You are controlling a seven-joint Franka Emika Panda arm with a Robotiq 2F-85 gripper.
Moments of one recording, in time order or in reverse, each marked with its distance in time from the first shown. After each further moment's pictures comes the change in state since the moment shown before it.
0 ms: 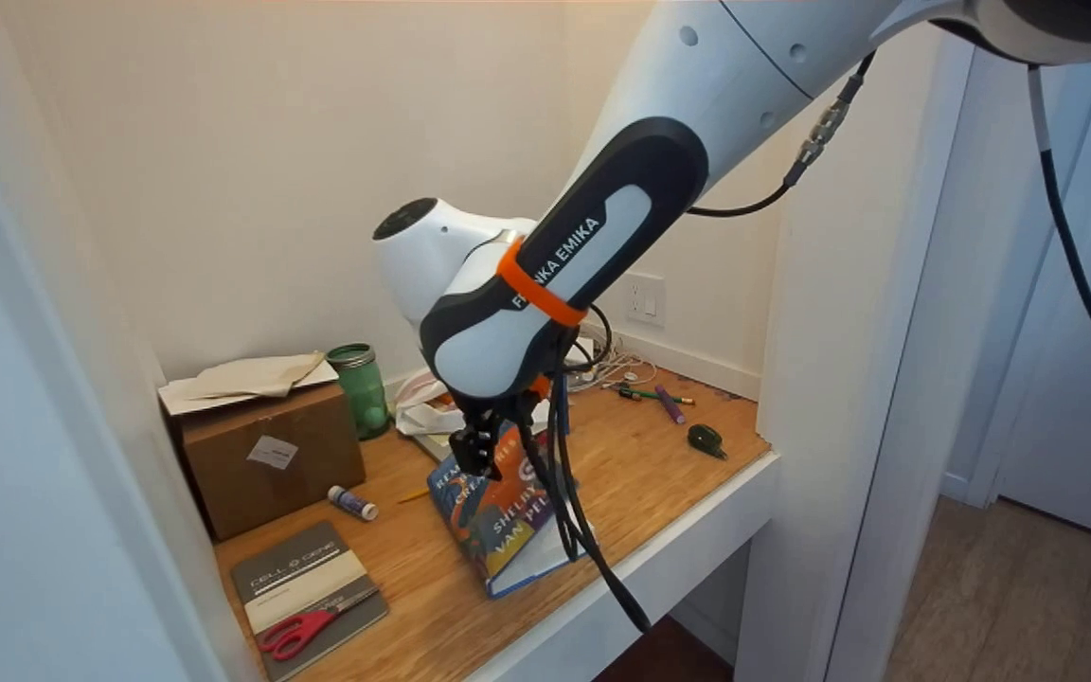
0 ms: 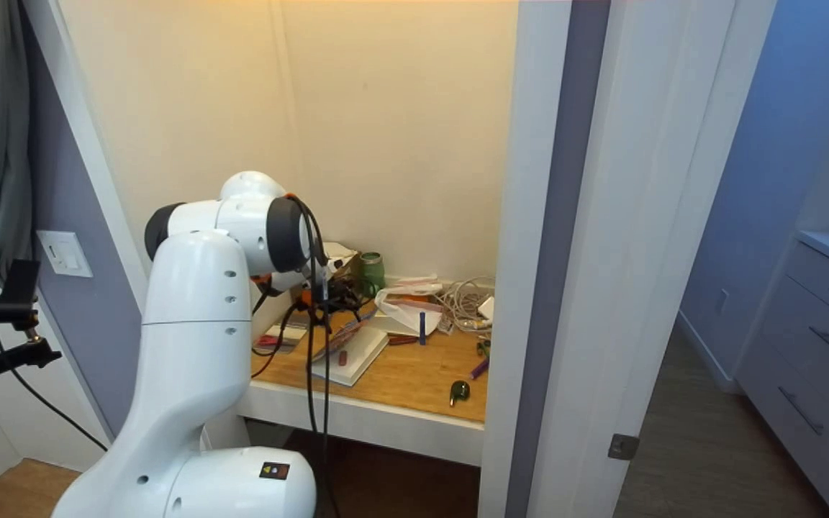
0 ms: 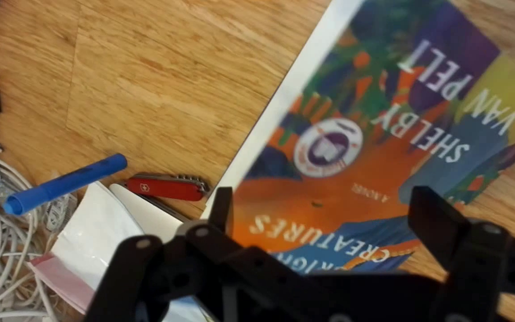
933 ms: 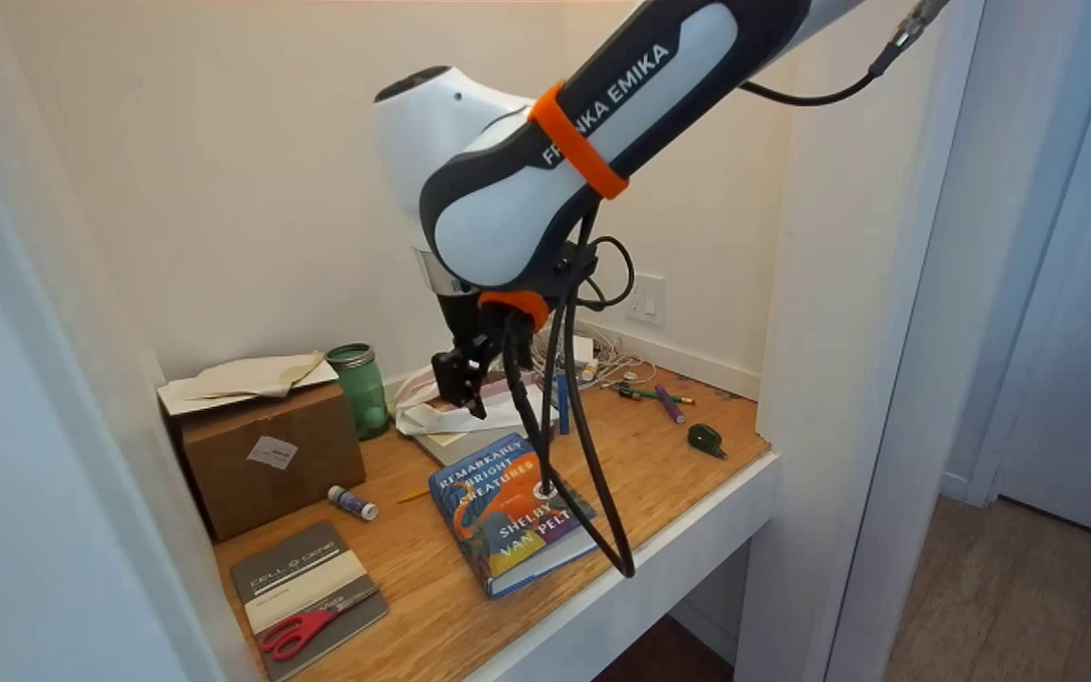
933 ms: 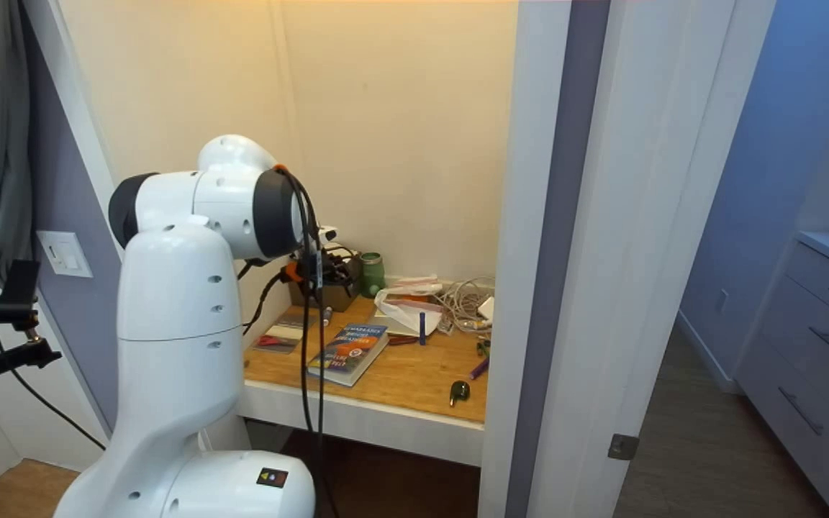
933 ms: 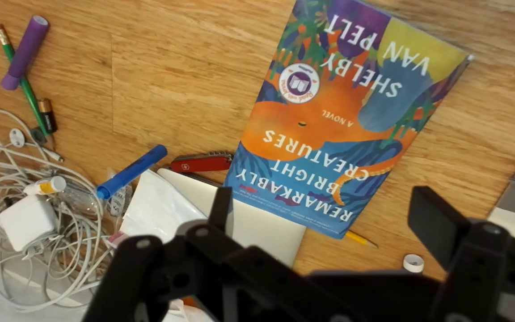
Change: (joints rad) arm -0.077 -0.225 0.105 -0.100 0.025 -0.046 0.134
